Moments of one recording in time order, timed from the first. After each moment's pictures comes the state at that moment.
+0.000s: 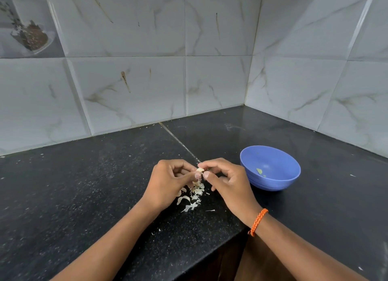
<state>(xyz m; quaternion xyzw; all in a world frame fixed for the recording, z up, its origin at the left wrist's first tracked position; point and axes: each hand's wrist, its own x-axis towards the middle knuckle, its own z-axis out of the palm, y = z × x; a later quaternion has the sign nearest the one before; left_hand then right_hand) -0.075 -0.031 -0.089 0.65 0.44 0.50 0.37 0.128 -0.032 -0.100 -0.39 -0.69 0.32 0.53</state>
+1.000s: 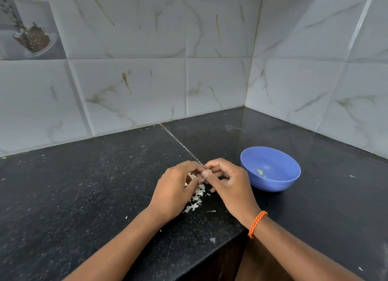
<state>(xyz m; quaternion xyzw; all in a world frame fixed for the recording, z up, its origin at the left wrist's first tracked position) -0.066 -0.036 -0.097 0.77 0.46 0.41 0.14 0.124 -0.036 -0.098 -0.42 -0.68 0.29 0.53</state>
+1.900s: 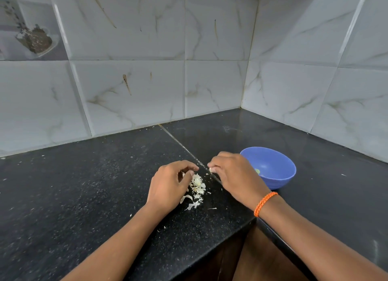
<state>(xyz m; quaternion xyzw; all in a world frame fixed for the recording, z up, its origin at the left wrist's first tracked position) -0.078 -0.031 -0.101 0.72 0.52 0.44 0.12 0.138 -0.025 -0.059 -0.46 -0.83 -0.02 0.30</state>
